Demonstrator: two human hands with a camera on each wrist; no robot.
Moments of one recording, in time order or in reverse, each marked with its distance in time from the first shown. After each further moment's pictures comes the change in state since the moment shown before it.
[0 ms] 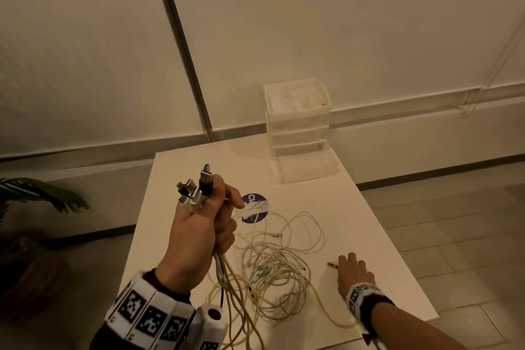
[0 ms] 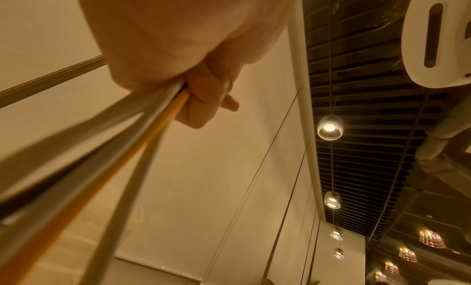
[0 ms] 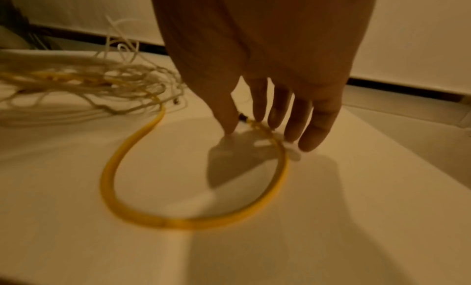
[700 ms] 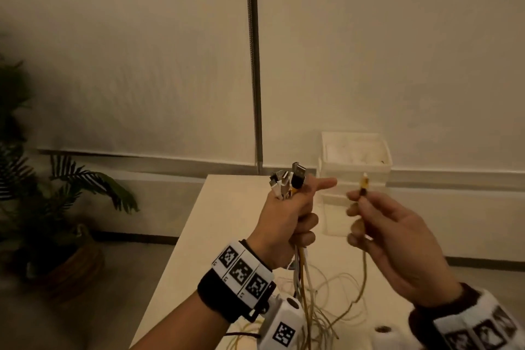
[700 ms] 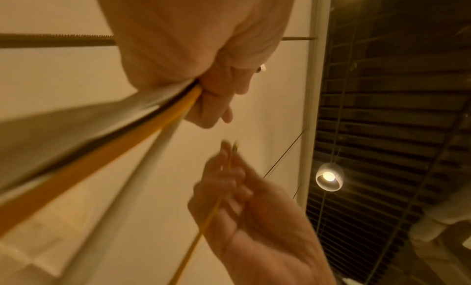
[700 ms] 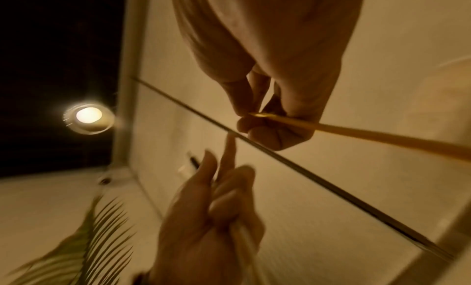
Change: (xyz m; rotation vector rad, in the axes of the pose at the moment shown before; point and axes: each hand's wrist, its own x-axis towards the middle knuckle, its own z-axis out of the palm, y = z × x) left_hand 0.059 0.029 0.022 -0.143 -0.122 -0.028; right_hand -0.137 -0.098 -0.292 1.796 0.026 -0.667
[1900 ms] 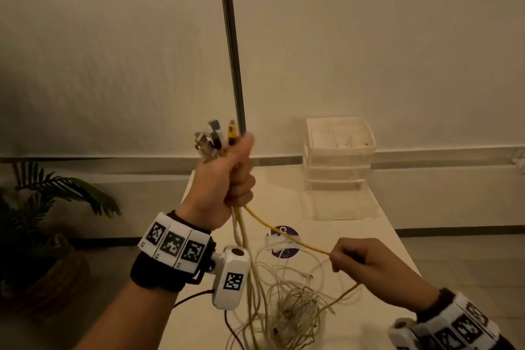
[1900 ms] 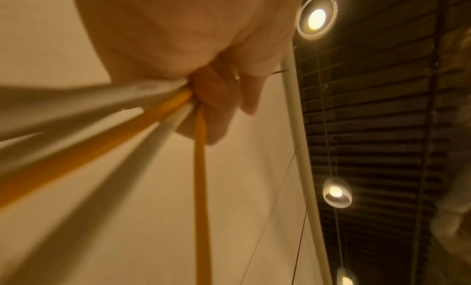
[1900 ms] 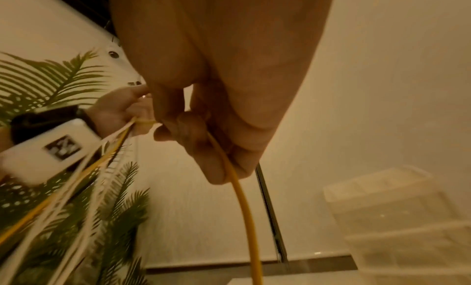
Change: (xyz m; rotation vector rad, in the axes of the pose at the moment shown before) left_hand 0.003 0.057 -0.066 0.104 -0.025 0.146; right_hand -0.011 0.054 -0.036 -0.959 -0.374 -0.018
